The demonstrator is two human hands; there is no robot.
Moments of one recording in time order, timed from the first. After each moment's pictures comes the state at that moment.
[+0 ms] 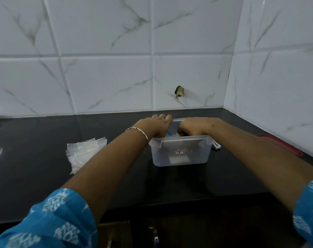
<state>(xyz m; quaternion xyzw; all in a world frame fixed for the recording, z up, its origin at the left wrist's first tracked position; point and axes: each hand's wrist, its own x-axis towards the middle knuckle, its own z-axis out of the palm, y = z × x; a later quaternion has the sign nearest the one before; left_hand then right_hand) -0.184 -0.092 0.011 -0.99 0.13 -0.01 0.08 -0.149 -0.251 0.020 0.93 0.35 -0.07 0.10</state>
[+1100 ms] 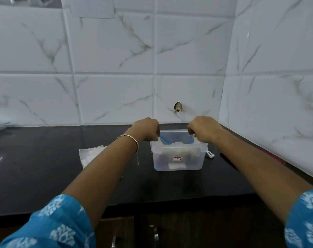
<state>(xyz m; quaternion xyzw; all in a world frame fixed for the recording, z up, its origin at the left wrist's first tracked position) -0.227 -0.069 0.040 -0.99 0.05 -0.10 -0.01 -0.185 -0.286 0.040 0.93 0.27 0.20 0.13</state>
